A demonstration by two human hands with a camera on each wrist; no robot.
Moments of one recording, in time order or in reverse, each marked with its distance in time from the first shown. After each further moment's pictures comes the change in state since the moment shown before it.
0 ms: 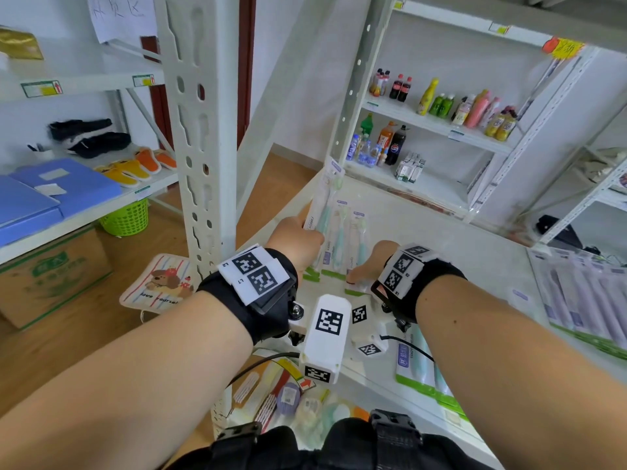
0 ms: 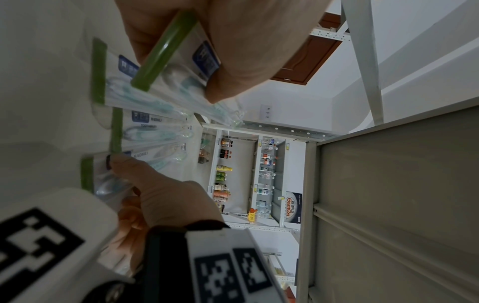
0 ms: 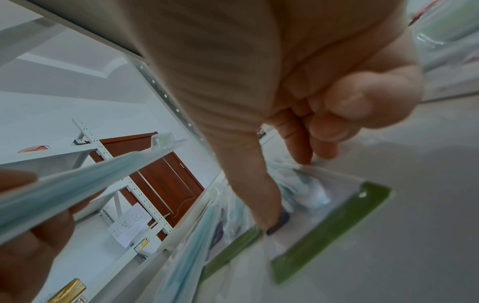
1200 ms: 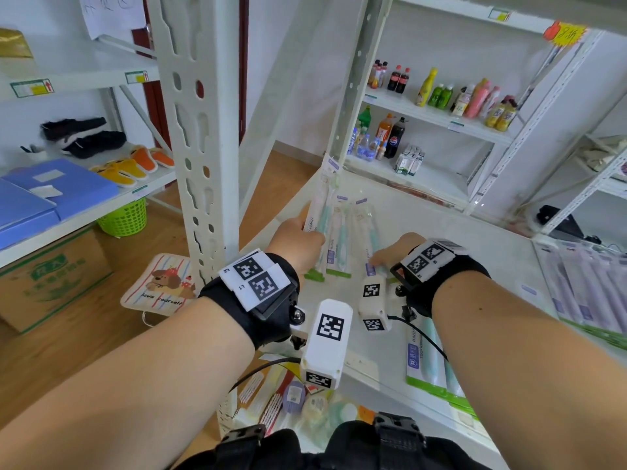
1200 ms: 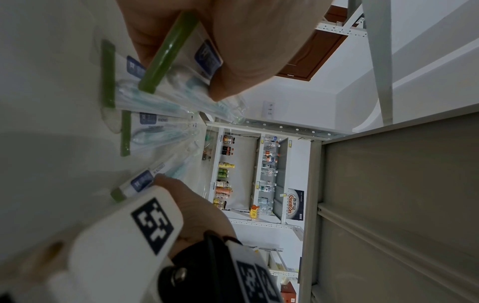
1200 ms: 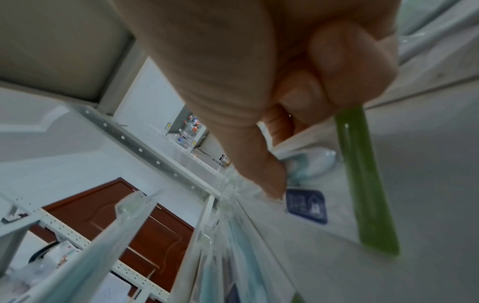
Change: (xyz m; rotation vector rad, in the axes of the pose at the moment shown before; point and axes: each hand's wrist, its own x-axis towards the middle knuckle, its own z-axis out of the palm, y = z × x) left_hand 0.009 -0.009 -0.004 -0.091 -0.052 -0.020; right_hand -0.001 0.017 -0.012 0.413 0.035 0.179
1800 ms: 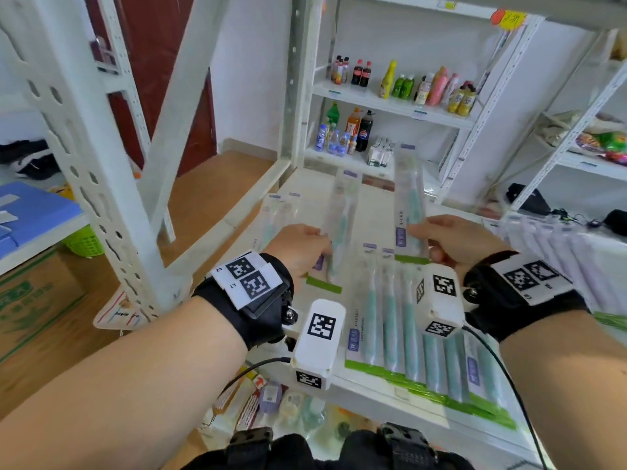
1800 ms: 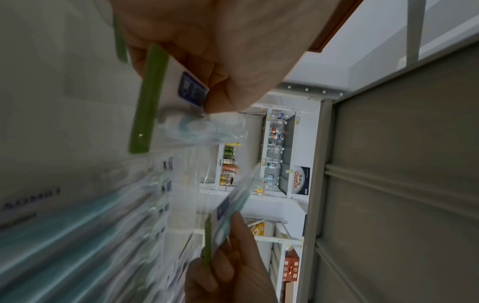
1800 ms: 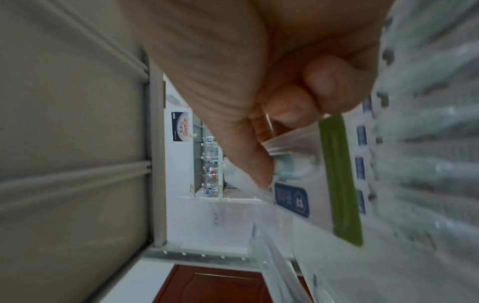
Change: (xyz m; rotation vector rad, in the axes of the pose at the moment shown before) left_hand -0.017 0.015 0.078 0.073 -0.144 -0.051; right_hand -0.042 0.100 -0.090 0.789 0.016 -0.036
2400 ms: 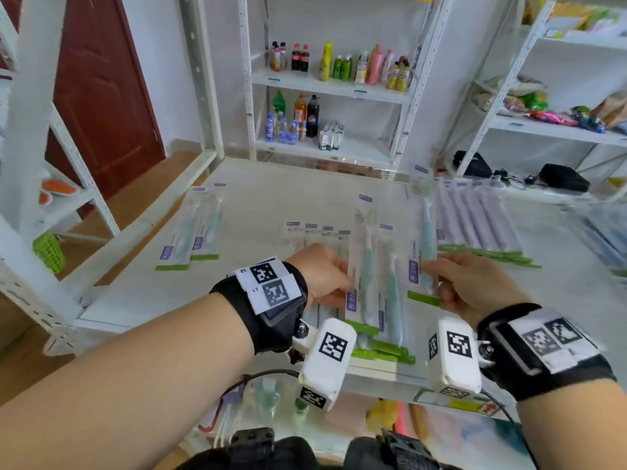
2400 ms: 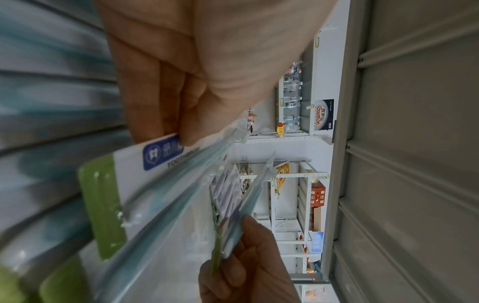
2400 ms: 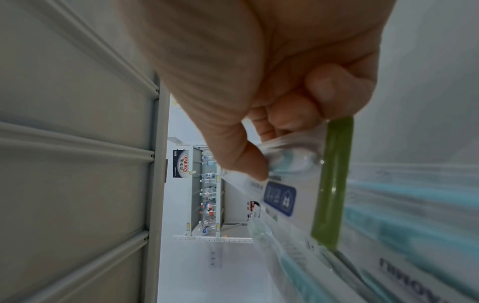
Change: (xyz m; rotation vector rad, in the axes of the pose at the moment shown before) left_hand -0.034 -0.007 0.137 0.206 -0.459 -0.126; right_hand -0.059 0.113 -0.113 0.214 0.191 0.049
